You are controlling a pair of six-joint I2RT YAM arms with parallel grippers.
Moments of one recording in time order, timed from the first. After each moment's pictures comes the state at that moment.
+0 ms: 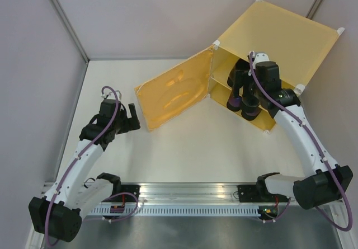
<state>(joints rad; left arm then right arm) -0.26 0.92 0.79 -0.66 -0.15 -0.40 0.25 1.25 1.28 -0.63 0.07 0.16</state>
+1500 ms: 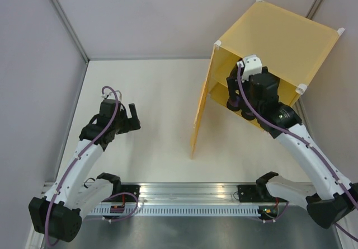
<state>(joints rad) -0.26 0.92 0.79 -0.66 -0.14 -0.40 0.48 1.10 1.20 -0.46 0.37 -0.11</state>
